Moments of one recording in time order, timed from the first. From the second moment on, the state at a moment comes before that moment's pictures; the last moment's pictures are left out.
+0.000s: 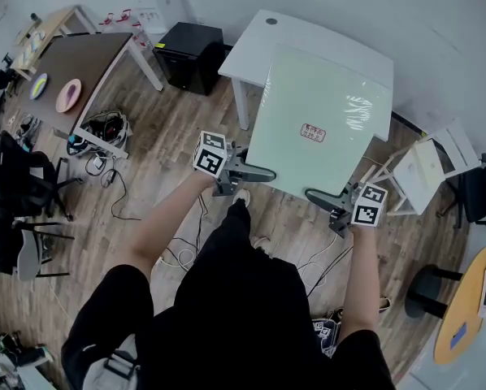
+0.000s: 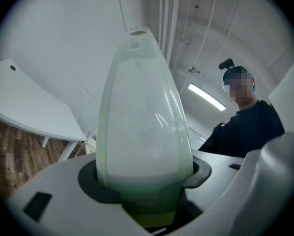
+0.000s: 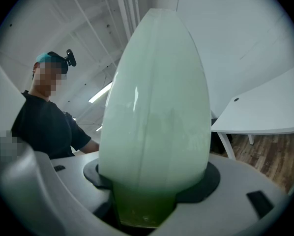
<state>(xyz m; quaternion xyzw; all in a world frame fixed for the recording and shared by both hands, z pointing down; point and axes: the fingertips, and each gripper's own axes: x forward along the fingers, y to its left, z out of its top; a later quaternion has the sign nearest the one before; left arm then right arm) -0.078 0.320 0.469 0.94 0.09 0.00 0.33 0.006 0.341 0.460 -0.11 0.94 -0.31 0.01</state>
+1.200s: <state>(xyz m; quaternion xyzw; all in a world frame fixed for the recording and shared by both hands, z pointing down) -0.104 0.103 0.466 0.92 0.15 0.00 0.35 -0.021 0.131 0.452 -0.20 0.92 -0.33 0.04</state>
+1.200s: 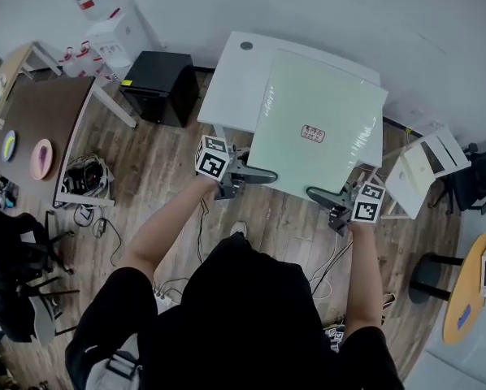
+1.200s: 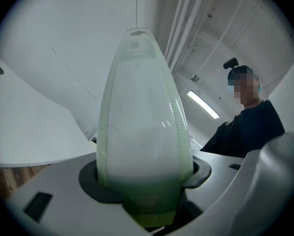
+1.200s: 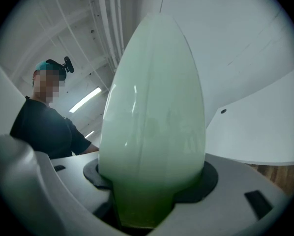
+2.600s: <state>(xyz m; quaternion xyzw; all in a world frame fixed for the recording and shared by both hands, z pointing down) -0.014 -0.074 0.527 0.91 0.11 -0.01 0.40 0.076 -0.055 0.512 -0.18 0.90 -0.39 0.08</state>
